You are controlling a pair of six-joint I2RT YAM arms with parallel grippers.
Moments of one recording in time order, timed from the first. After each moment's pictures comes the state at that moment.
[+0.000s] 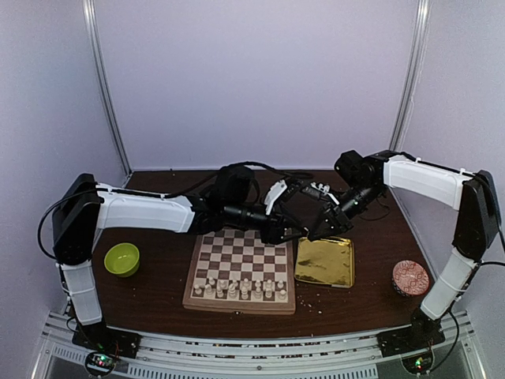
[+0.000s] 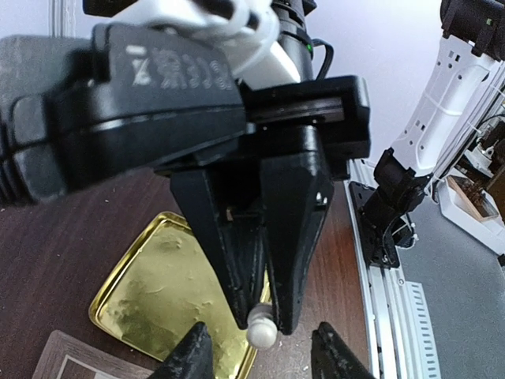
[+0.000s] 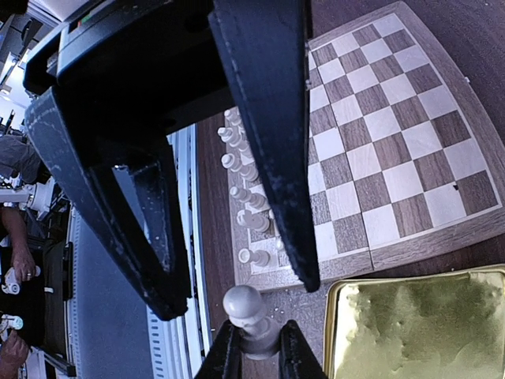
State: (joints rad) left arm -0.96 1.91 1.34 0.21 0.61 -0.07; right arm 0.46 1.69 1.37 -1.05 -0.93 -0.63
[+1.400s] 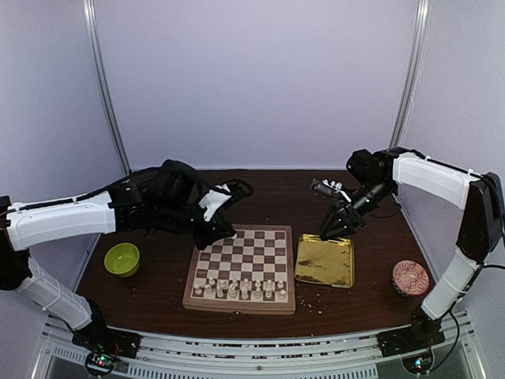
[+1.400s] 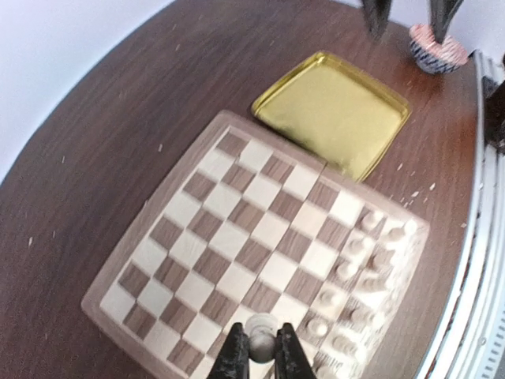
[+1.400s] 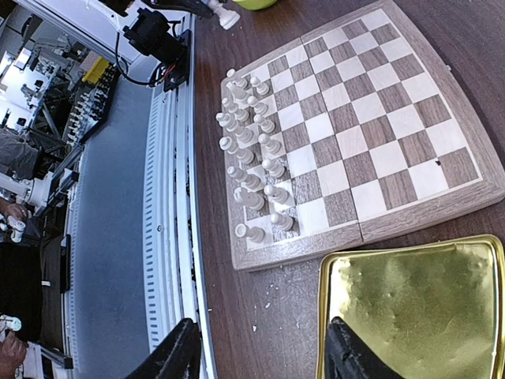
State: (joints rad) left arm -0.92 1.40 1.10 -0.40 0.13 0.12; right arm 0.39 1.65 1.37 -1.16 -0.93 -0.74
